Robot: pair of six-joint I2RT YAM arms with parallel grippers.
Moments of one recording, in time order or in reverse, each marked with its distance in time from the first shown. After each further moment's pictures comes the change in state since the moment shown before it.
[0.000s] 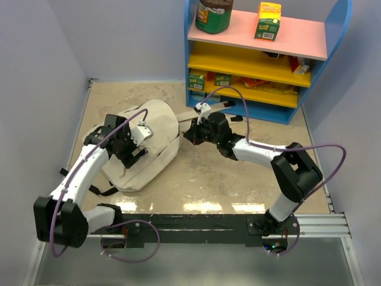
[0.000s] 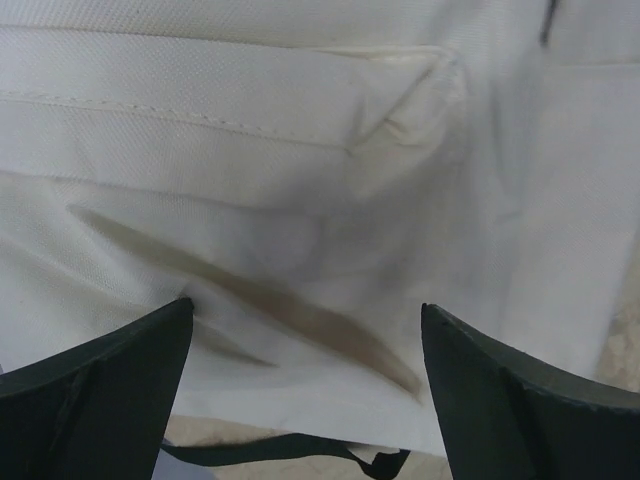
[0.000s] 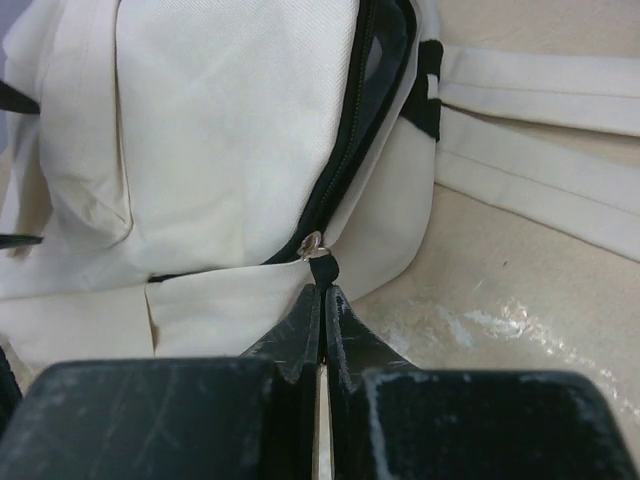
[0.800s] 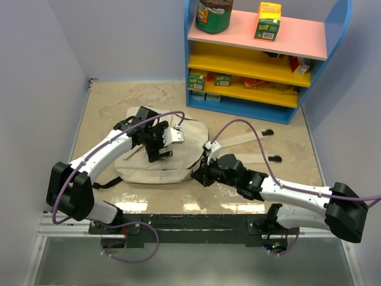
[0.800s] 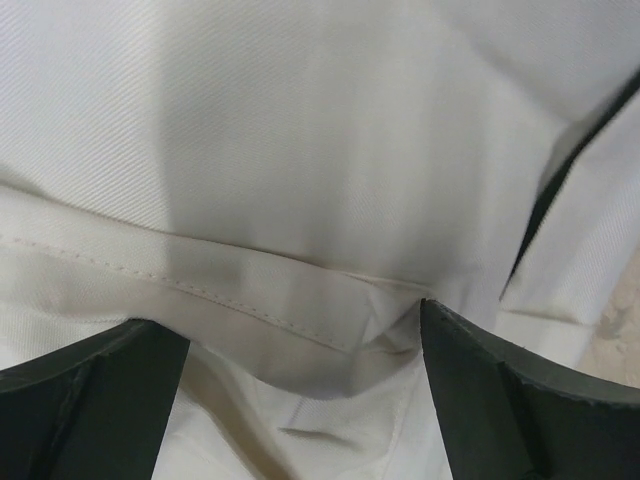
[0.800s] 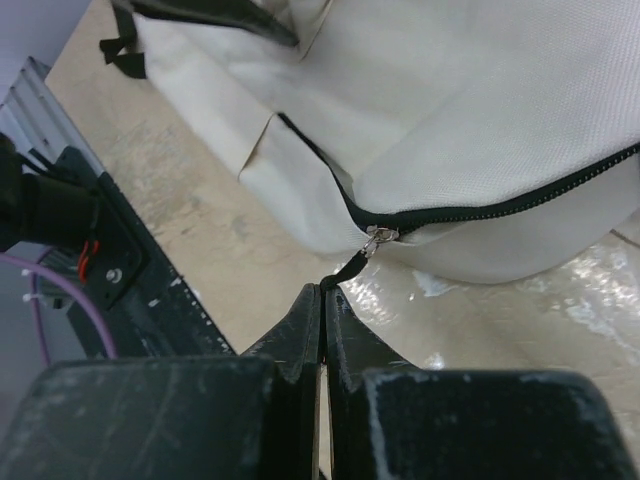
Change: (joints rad) left arm -0.277 0.285 0.154 0.121 0.217 0.187; right arm 0.335 -0.568 -0.438 -0.165 0.219 0.172
